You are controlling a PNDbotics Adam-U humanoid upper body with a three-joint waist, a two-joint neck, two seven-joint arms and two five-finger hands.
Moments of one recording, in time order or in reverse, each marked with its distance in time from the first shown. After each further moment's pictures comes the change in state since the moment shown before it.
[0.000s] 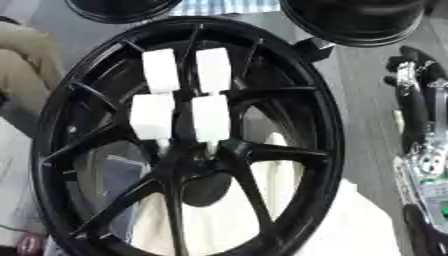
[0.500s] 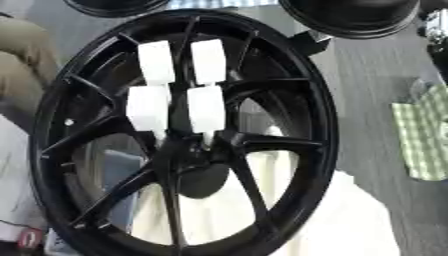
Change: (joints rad) left arm 0.050 0.163 -0.007 -0.152 0.089 0.068 0.040; right arm 0.002 -0.252 0.052 -0.131 -0.028 0.102 0.053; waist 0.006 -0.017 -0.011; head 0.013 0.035
